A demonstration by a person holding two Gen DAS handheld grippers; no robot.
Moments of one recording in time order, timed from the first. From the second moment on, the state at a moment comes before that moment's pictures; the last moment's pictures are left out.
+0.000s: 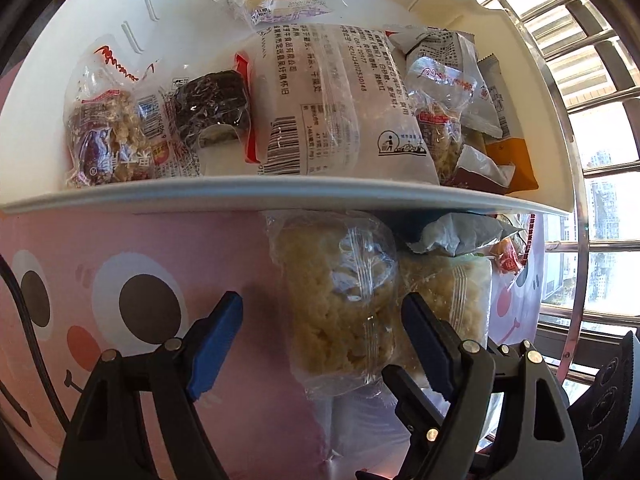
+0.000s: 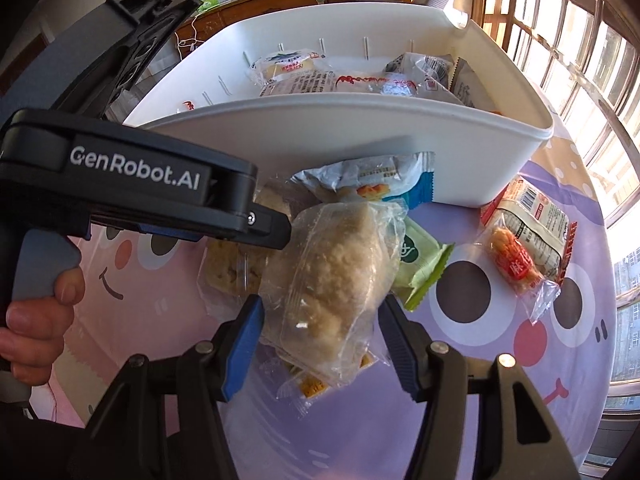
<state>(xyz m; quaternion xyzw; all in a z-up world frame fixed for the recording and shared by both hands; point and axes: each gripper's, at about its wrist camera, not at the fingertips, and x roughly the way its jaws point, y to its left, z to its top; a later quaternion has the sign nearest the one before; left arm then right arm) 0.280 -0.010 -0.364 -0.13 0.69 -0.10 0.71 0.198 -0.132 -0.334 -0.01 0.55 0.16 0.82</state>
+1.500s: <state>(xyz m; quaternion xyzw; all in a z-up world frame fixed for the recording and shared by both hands) 0.223 0.050 -0.293 -0.16 0.63 -0.04 0.76 0.170 -0.105 -0.270 -0.05 0.52 0.23 0.82</state>
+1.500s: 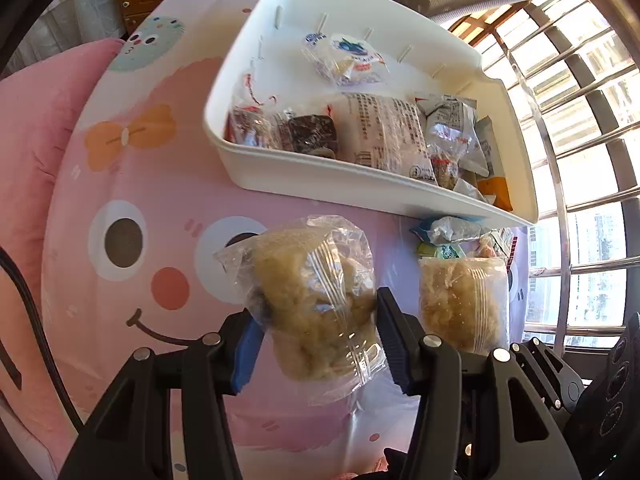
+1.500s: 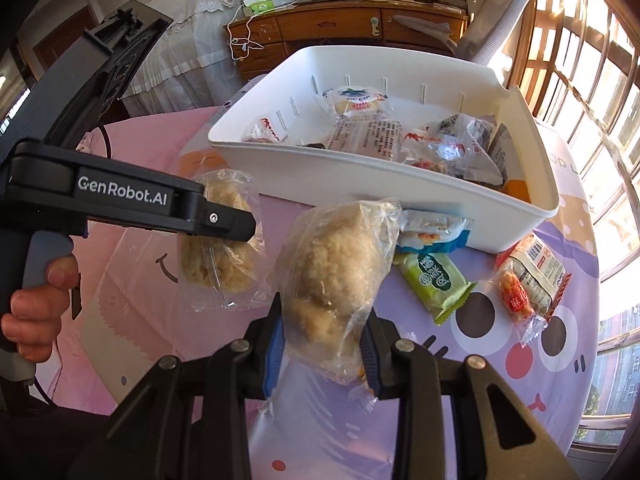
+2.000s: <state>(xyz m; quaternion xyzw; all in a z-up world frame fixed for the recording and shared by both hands) 0.257 0.122 -0.215 -0.13 0.58 -0.06 0.80 0.198 -0.045 -0.214 -0.05 0.46 0.23 0.86</state>
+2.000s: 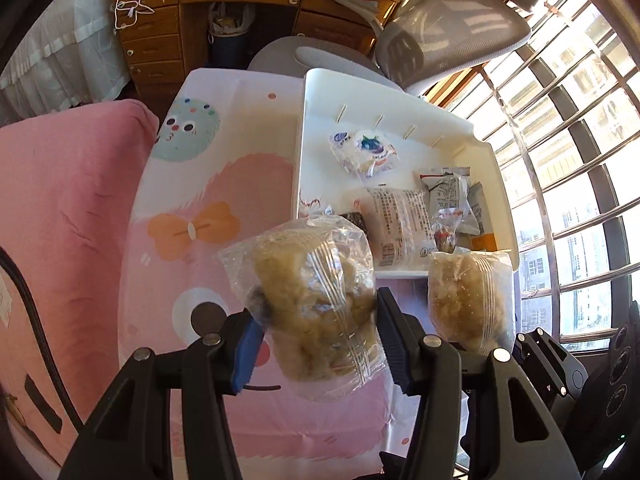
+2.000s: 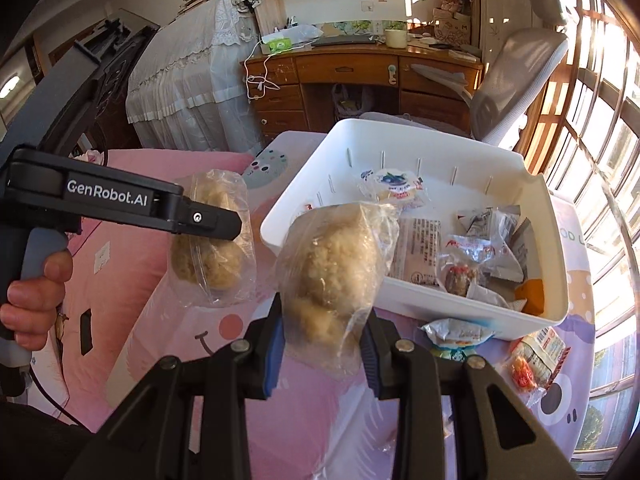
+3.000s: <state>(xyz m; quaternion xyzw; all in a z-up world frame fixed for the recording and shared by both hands) 0.341 0.082 -0.186 -0.06 0.55 -0.17 0.82 0.252 -0.070 -0.191 -0.01 0.43 0.06 0.90</state>
